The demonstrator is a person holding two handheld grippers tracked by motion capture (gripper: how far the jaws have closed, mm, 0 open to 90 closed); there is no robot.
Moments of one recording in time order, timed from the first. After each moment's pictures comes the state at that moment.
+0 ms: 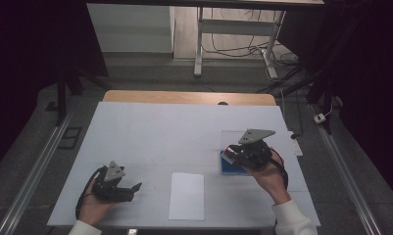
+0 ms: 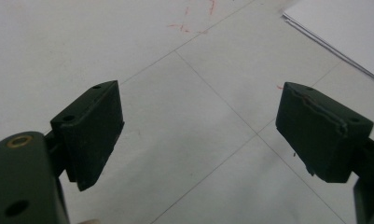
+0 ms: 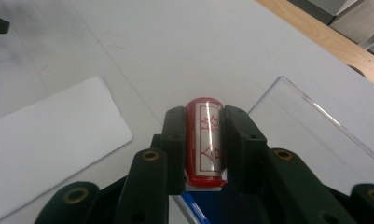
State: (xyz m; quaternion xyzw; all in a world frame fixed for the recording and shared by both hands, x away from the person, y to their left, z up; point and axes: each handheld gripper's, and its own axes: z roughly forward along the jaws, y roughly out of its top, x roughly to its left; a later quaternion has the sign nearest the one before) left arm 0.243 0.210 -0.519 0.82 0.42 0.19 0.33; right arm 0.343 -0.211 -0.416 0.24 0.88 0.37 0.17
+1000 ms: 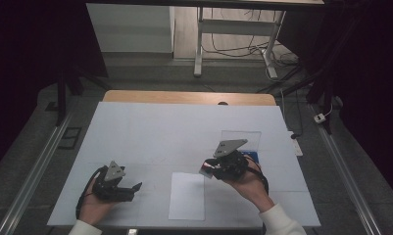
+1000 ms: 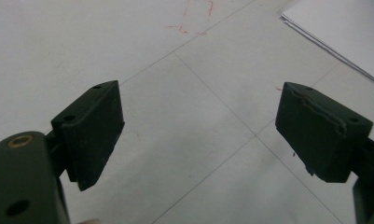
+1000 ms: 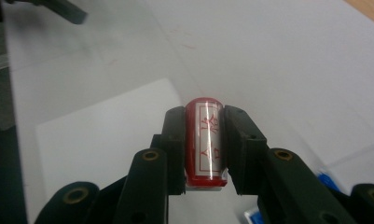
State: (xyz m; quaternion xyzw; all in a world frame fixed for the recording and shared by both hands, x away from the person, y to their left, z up) left arm 0.244 0.209 -0.519 0.82 0.42 0.19 0.33; right arm 0.320 -0.154 -0.434 0.16 0.91 0.37 0.09
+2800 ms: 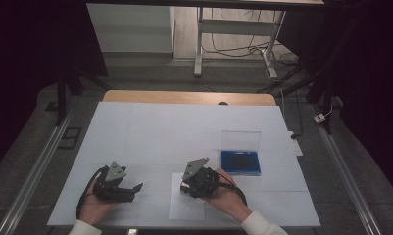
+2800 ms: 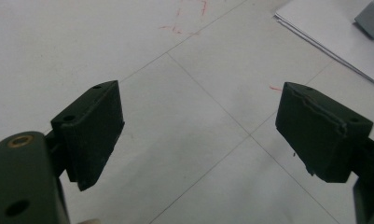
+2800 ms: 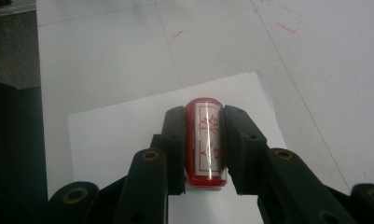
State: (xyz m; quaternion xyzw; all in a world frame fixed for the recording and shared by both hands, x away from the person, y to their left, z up) left arm 0.243 0.207 -0.519 0.82 0.42 0.18 0.34; right arm 0.294 -0.089 -0.483 0.09 0.95 0.30 0.07
